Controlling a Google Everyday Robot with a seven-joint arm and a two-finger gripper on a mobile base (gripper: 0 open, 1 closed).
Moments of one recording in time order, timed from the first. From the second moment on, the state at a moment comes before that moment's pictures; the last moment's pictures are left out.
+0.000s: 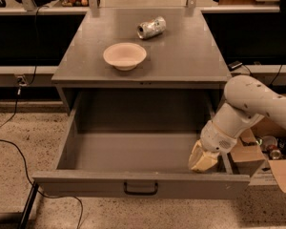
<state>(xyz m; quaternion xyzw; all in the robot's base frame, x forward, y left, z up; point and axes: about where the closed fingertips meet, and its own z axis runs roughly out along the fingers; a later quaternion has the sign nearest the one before) 0.444 -0.165 0.654 -0.65 0.70 0.27 0.05</state>
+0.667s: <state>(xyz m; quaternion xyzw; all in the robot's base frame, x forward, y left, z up) 0.426 -0.166 0.640 -0.63 0.71 0.29 0.10</state>
